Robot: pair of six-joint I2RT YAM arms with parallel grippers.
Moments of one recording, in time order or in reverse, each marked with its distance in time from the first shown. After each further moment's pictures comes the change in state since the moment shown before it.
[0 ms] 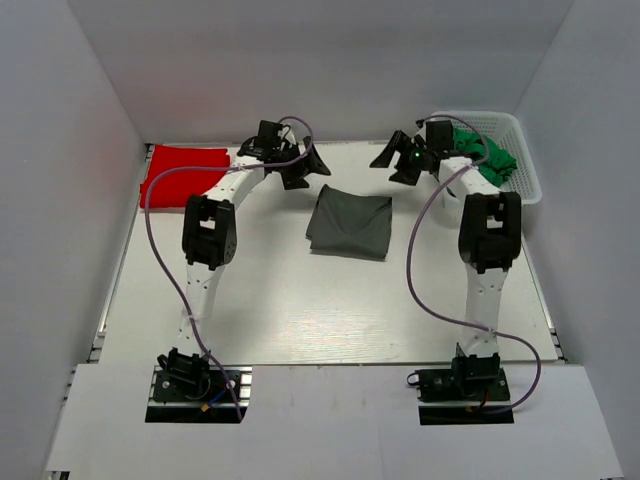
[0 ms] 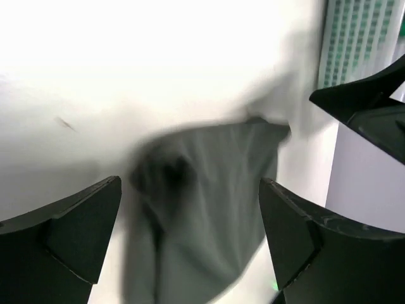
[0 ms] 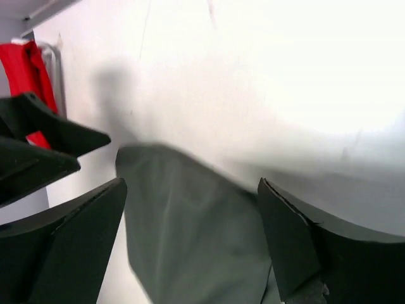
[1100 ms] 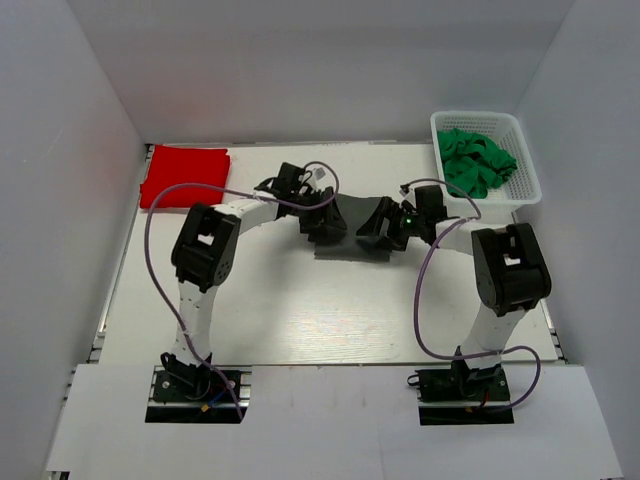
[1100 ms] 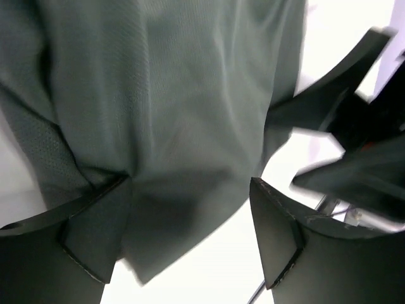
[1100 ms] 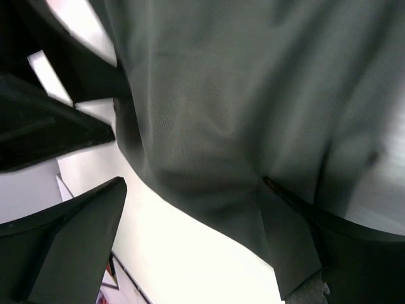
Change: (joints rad) left arm -0.158 -0.264 -0.605 0.246 0.023 0.077; right arm 0.120 -0.341 -0.766 0.359 -0.092 0.054
